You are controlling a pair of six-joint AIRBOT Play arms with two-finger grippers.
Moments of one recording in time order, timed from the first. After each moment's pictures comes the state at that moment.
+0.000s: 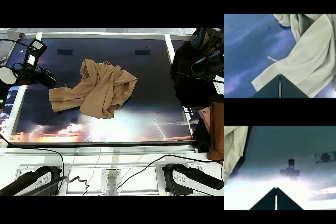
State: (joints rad) left arm 0.02 -1.17 1.25 1.30 -0.87 -0.79; right arm 0.03 -1.26 1.70 -1.56 1.52 1.78
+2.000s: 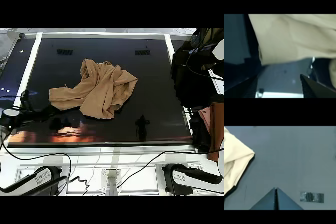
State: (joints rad) left arm 0.38 -1.22 0.64 0.77 -0.72 -0.98; right arm 0.03 -1.34 1.70 -1.57 1.20 1.52
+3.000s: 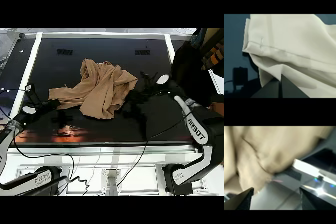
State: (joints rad) left arm 0.18 -1.28 0.64 0.75 -0.26 -0.98; right arm 0.17 -1.74 1.32 -0.81 1.07 1.30
